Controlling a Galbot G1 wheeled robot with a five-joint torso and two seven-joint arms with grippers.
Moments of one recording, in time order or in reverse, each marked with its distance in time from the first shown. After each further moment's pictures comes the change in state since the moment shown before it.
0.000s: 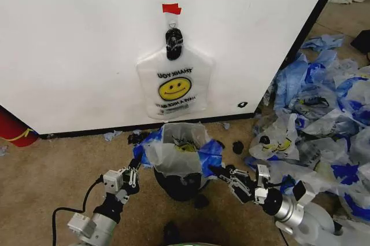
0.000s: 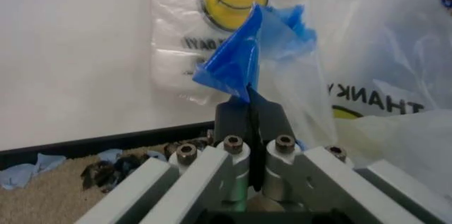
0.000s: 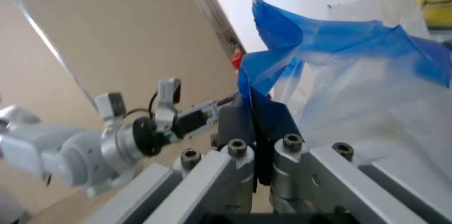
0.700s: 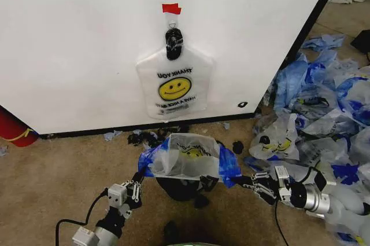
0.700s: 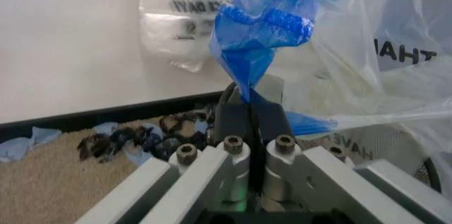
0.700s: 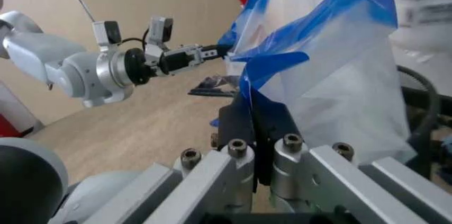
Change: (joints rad) left arm 0.043 -0.017 0.036 0.044 0.062 -0.011 0.021; right arm 0.043 -0.114 0.040 -0.170 -0.069 -0.025 -0.187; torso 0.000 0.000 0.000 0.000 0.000
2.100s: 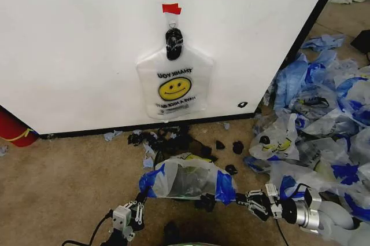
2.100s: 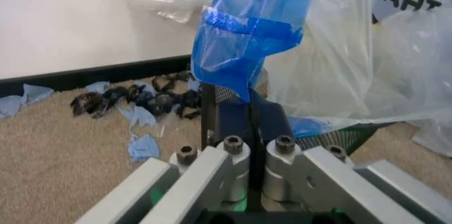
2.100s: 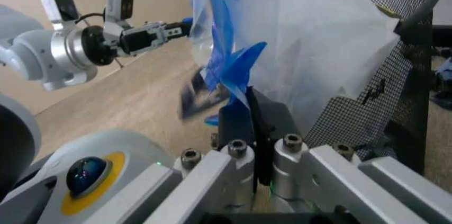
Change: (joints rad) left arm 0.090 -0.072 0.045 0.096 0.125 -0.054 0.034; right arm 0.024 0.078 -0.132 -0.121 -0.110 0.025 0.048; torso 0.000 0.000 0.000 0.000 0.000
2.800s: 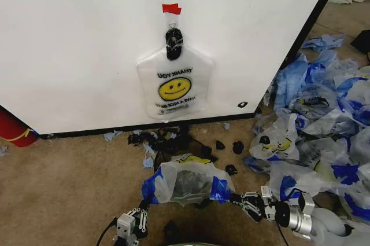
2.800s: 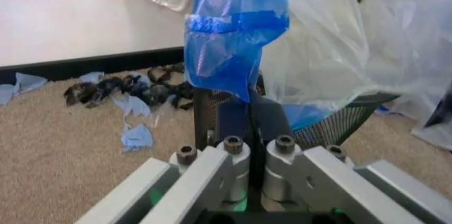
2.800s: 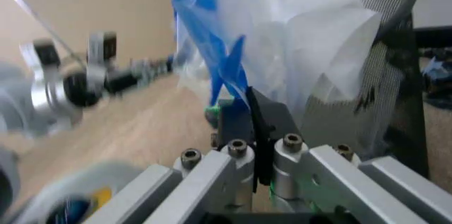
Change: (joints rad) left arm -0.022 -0.049 0.042 0.051 0.037 -0.014 0.005; right arm -0.014 0.059 -0.017 0.000 0.092 -0.001 0.052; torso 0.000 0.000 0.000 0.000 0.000
